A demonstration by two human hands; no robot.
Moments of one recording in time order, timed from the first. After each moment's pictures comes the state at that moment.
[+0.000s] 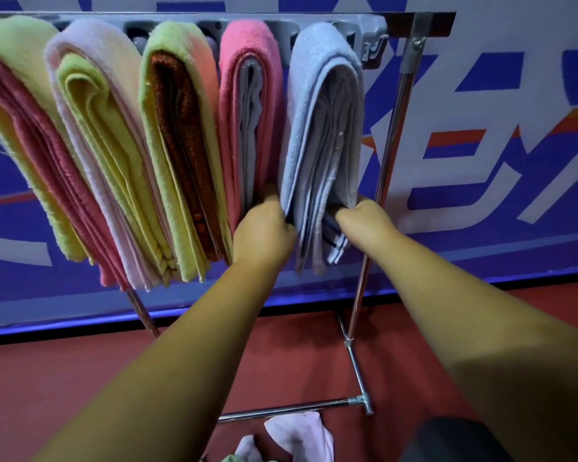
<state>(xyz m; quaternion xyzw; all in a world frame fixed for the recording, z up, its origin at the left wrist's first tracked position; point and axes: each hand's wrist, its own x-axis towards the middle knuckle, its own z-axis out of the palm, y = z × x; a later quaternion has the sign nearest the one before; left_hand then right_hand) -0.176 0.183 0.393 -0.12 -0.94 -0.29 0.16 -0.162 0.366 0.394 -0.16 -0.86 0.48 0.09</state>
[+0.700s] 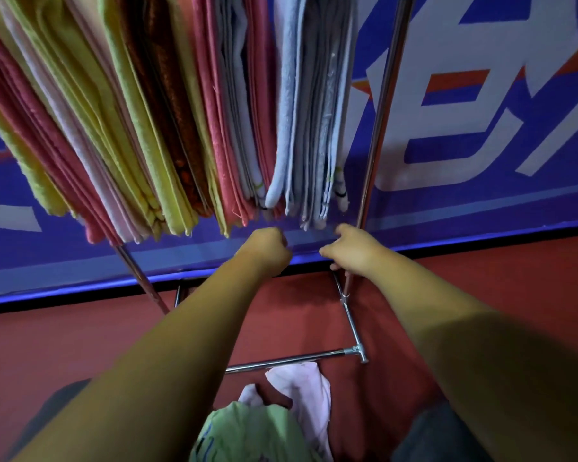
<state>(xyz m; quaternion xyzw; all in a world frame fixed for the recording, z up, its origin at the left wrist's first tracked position) -0.173 0.171 0.277 -0.15 -0.96 -0.21 -0.13 -0.116 0.359 0.273 -0.20 -0.89 0.40 -0.10</state>
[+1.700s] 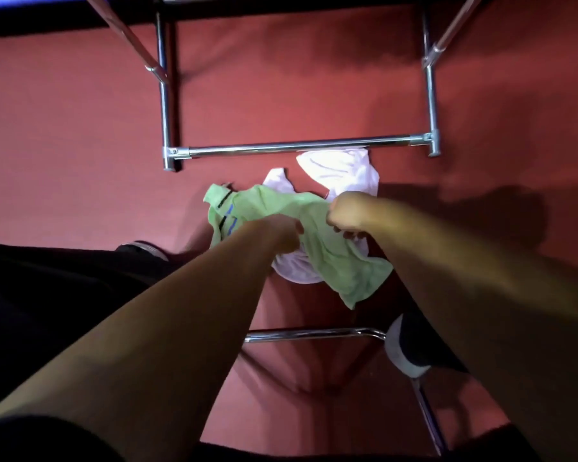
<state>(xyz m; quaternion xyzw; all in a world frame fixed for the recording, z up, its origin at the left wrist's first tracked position) -0.002 0.057 -0.092 -0.14 -0.81 -0.03 -0.57 0.002 0.224 -0.100 -0.19 -0.79 0.25 -0.52</state>
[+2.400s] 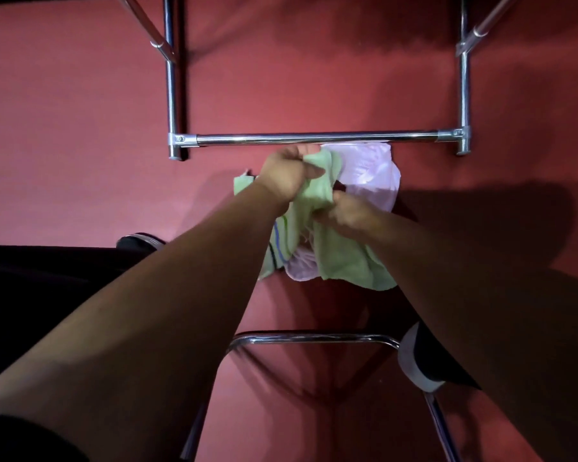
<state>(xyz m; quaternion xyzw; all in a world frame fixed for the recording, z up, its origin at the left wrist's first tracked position) -0.065 0.055 -0.116 0.24 -0.66 -0.63 -0.33 0.003 0.197 -0.130 -0.17 -0.77 0.43 -0.44</state>
